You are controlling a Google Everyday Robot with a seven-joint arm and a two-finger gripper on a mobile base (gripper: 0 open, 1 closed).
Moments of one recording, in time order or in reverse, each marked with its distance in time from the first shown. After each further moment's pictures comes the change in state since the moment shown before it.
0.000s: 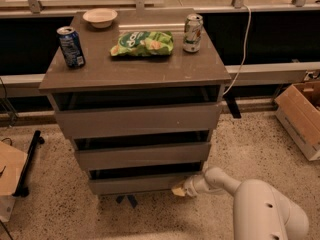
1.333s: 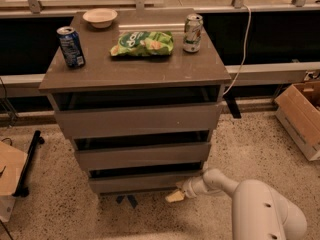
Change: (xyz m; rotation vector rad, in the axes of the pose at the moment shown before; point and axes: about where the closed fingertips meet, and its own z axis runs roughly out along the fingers) arm 0.003 0.009 0.010 -0.018 0.005 0.001
